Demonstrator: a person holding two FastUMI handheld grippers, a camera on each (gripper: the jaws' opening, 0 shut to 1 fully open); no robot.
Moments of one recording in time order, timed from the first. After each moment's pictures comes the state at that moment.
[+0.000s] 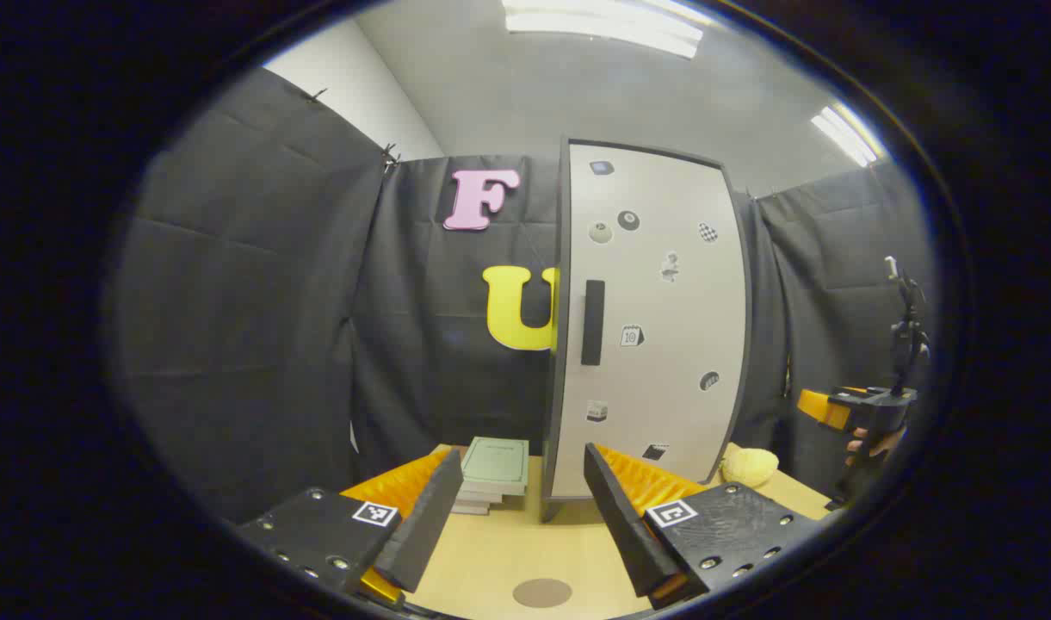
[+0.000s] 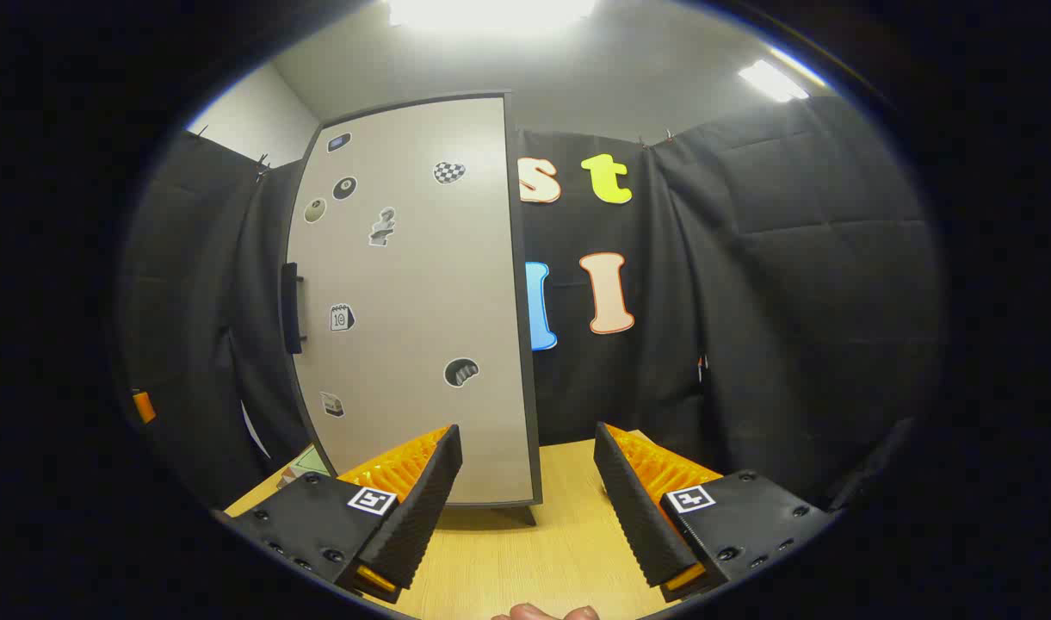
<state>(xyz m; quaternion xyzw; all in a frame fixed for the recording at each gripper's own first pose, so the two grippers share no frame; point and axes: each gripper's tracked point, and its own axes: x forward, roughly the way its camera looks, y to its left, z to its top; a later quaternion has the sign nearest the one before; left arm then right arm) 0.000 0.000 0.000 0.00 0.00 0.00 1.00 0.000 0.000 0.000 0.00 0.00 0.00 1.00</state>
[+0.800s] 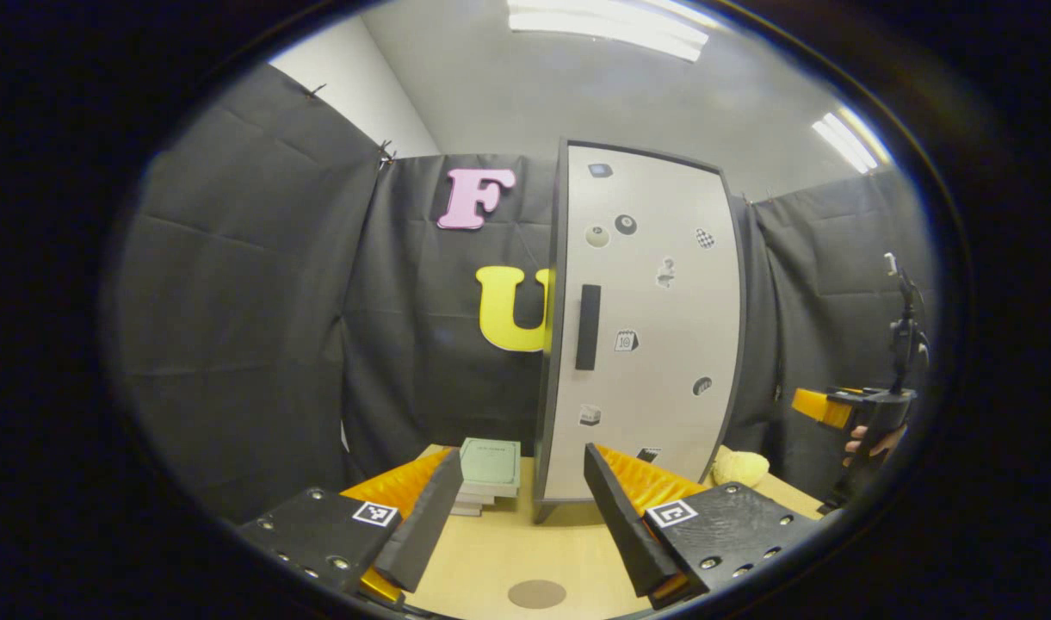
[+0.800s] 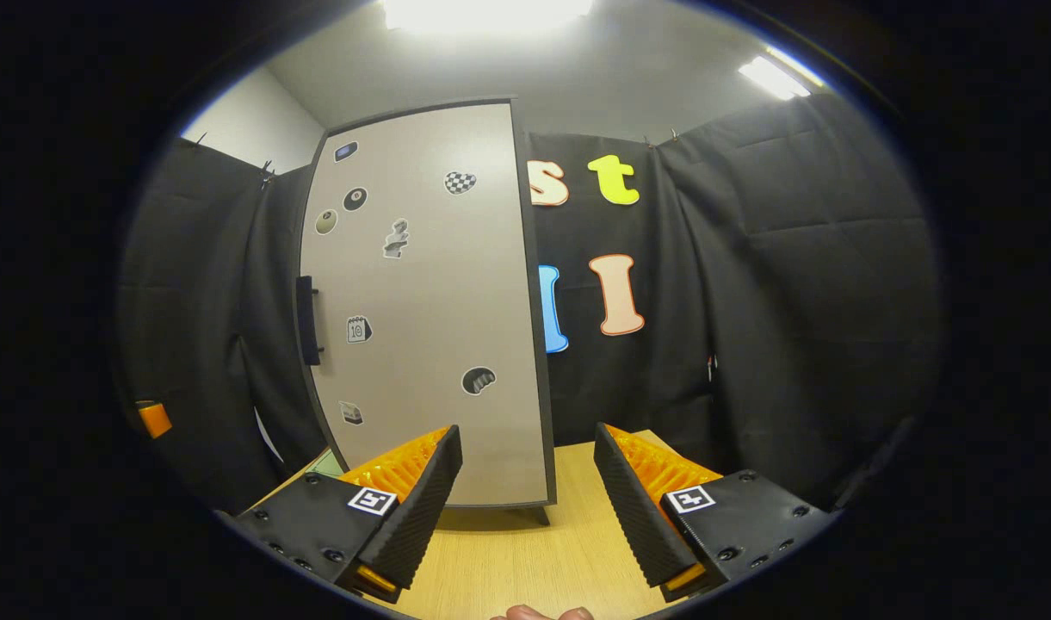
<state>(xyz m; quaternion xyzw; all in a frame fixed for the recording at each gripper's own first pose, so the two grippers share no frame) 0.007 -0.002 0.007 -0.01 0.00 -0.02 1.00 -0.009 0.012 0.011 0.01 0.00 0.01 1.00</state>
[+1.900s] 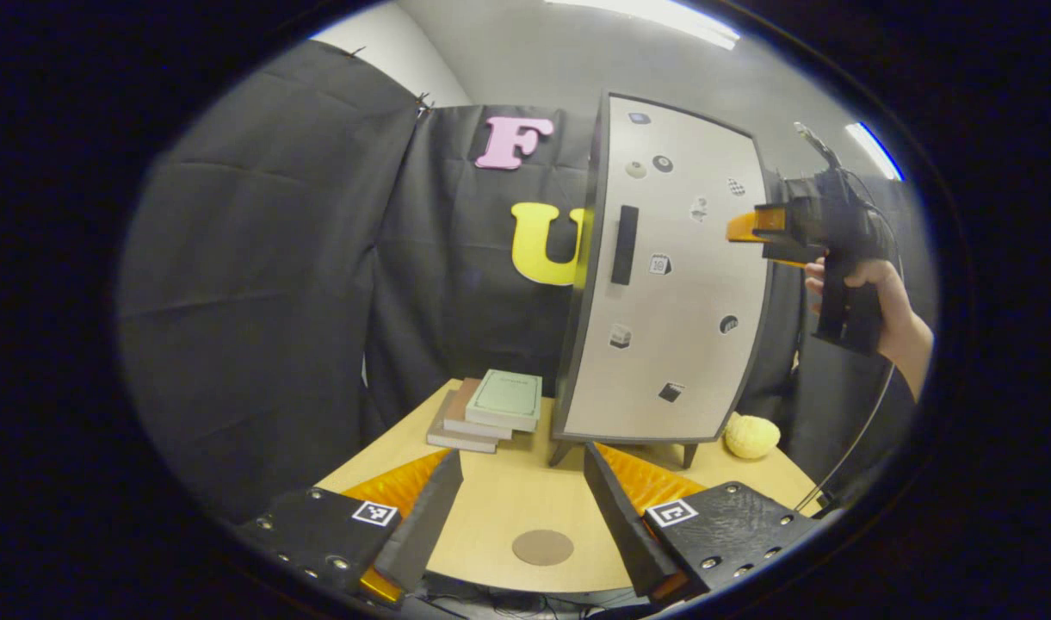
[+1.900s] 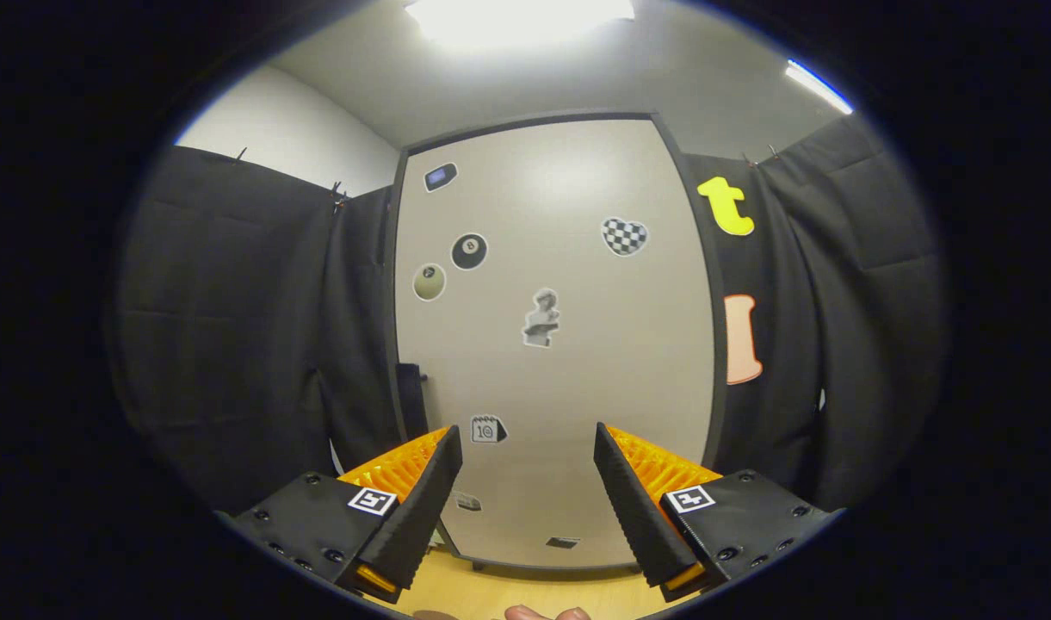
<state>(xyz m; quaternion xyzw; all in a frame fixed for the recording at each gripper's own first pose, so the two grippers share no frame) -0.036 0.031 -0.103 -0.06 0.10 0.03 0.99 0.064 0.191 0.133 -0.01 -0.05 0.17 0.98</state>
